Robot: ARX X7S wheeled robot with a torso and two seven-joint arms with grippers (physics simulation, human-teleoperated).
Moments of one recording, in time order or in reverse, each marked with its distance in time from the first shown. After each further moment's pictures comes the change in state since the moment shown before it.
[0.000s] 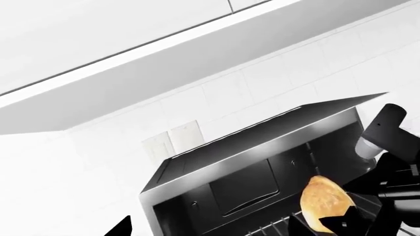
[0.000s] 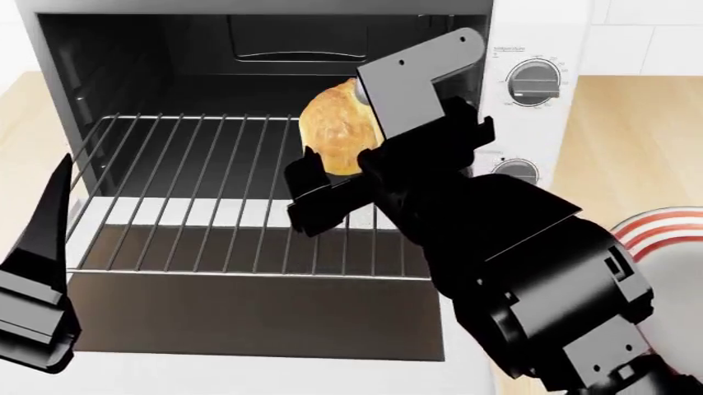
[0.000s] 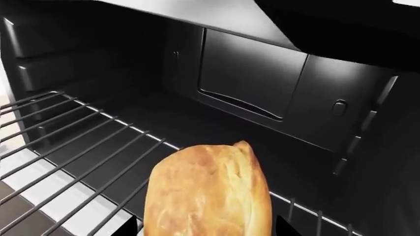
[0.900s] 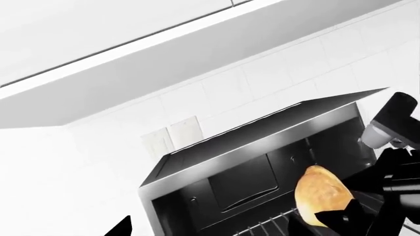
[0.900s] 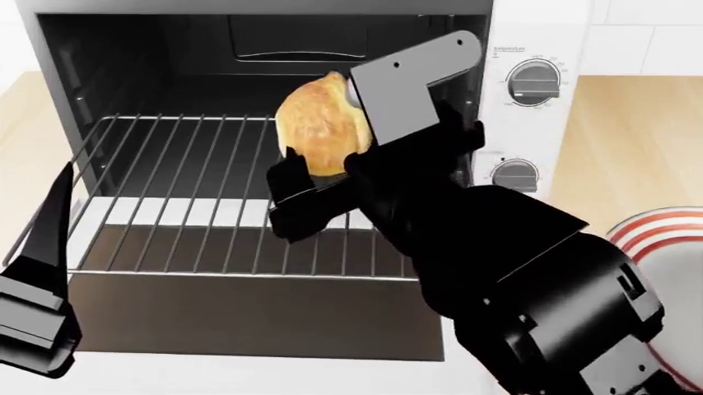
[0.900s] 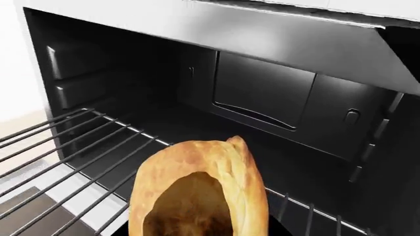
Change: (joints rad) left arm 0.041 -0.021 0.015 0.003 0.050 0.036 0.029; right arm -0.038 0.024 0.032 -0.129 0.084 0.020 0.070
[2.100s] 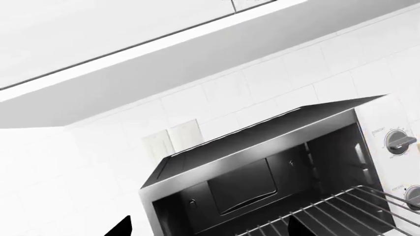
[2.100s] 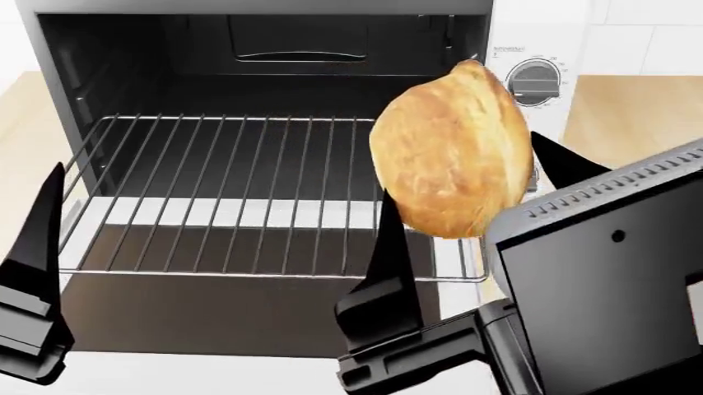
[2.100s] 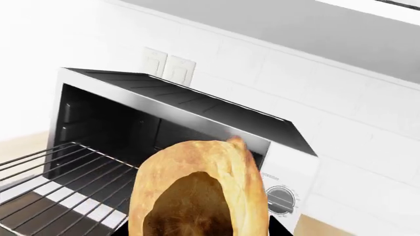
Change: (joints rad) left arm -0.008 -0.041 0.025 0.016 -0.018 0.064 -0.021; right arm -0.092 0.538 0.375 -1.042 0.886 0.218 0.925
